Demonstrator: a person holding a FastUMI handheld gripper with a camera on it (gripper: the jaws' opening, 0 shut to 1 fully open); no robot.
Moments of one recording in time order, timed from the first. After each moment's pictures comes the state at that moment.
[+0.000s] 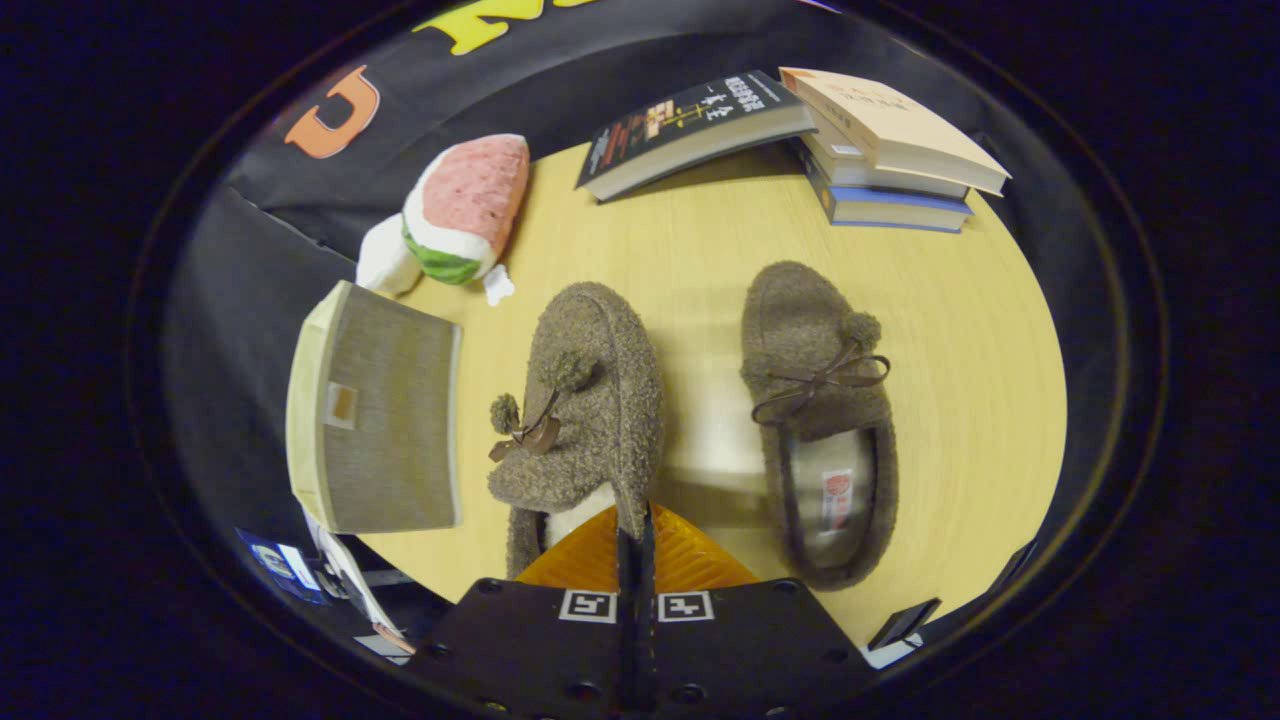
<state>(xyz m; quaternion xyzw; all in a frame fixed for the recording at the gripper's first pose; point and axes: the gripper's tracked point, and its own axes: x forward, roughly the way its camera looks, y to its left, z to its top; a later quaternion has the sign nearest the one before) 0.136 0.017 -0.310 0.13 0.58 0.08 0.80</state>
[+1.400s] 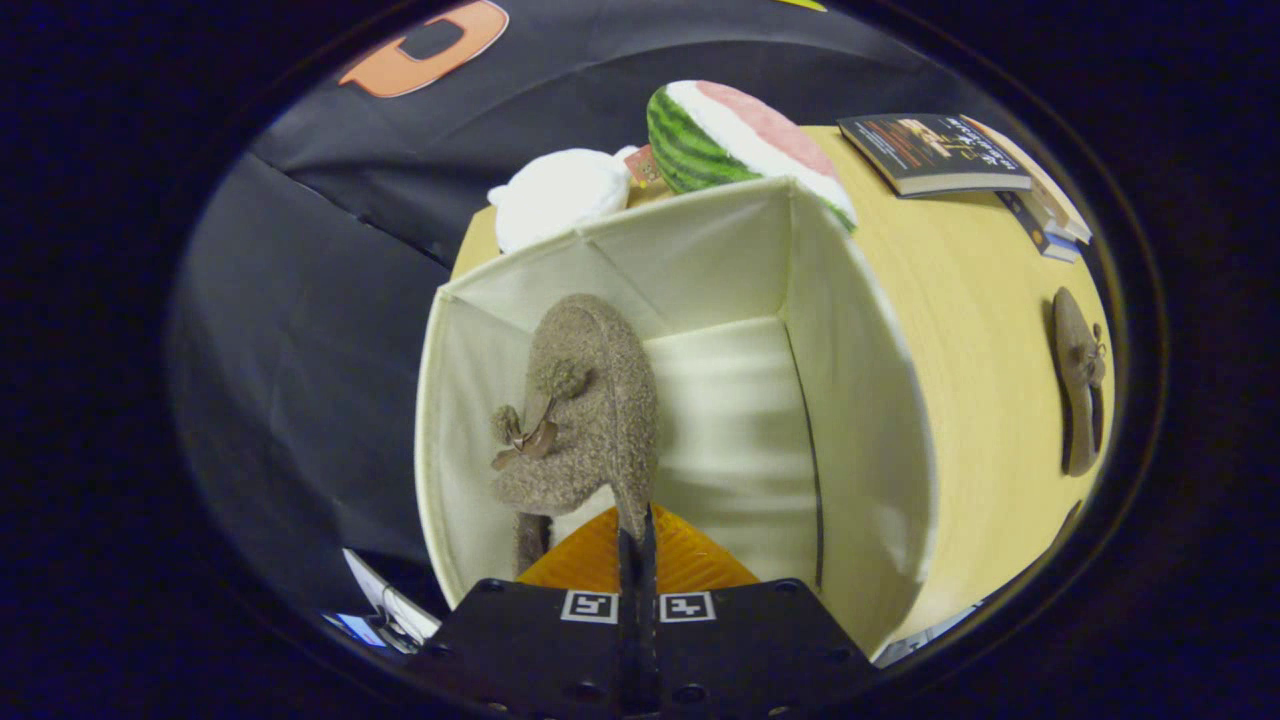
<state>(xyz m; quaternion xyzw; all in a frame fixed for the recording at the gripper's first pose) 0.190 0.371 -0.348 0.13 0.59 0.05 0.79</state>
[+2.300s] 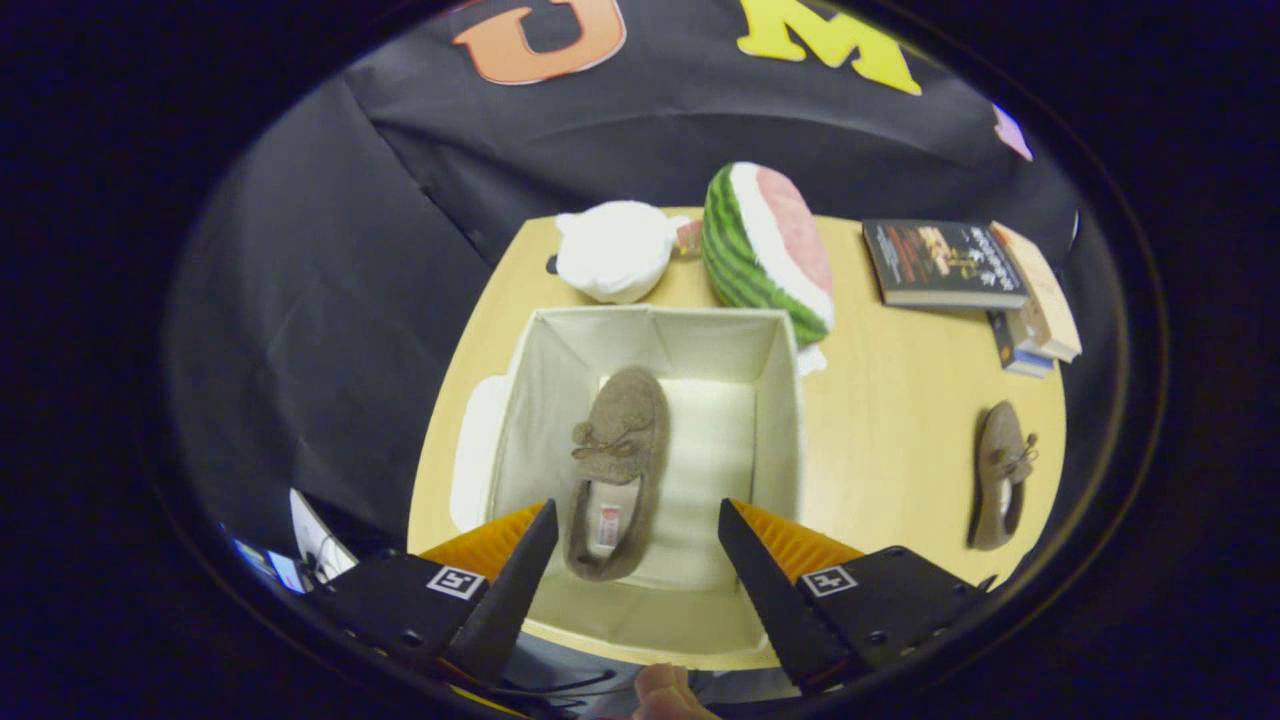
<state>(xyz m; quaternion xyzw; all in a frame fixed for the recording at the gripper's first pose) 0.169 0.325 -0.222 -0.01 0.51 0.11 0.85</state>
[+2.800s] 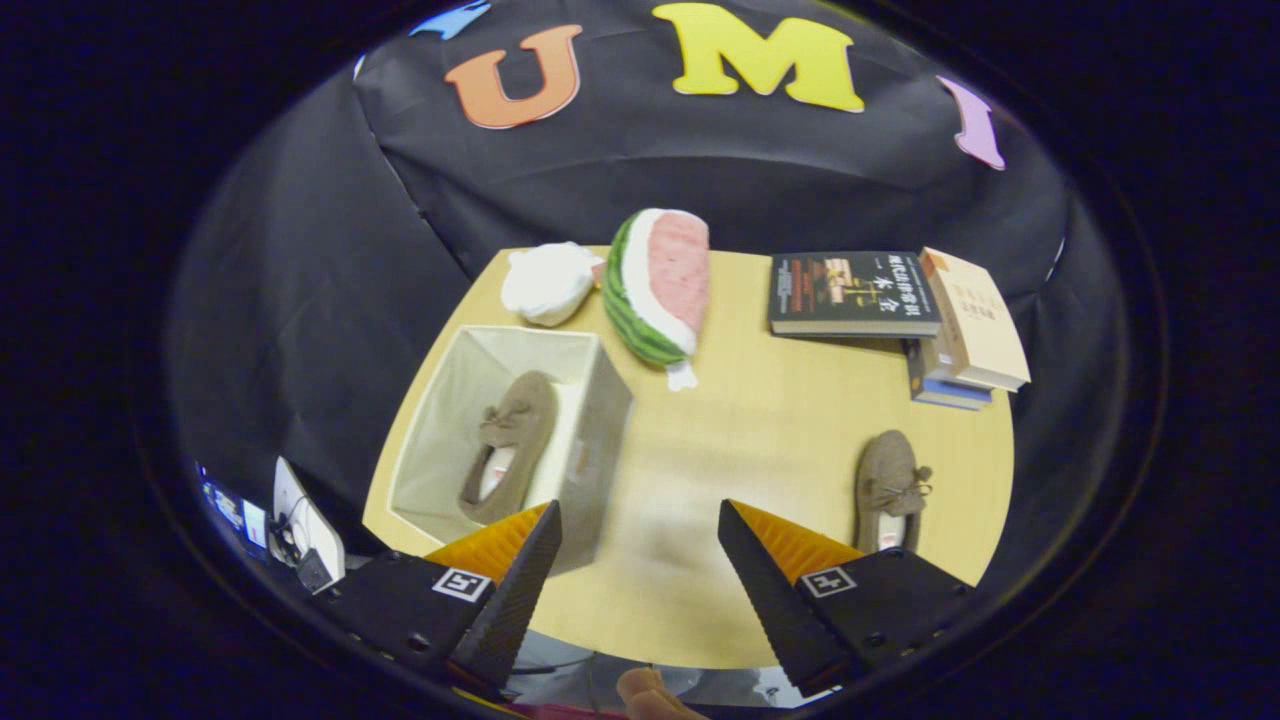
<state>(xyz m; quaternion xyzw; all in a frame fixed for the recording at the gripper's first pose) 0.153 0.133 -0.201 -0.01 0.49 0.10 0.86</state>
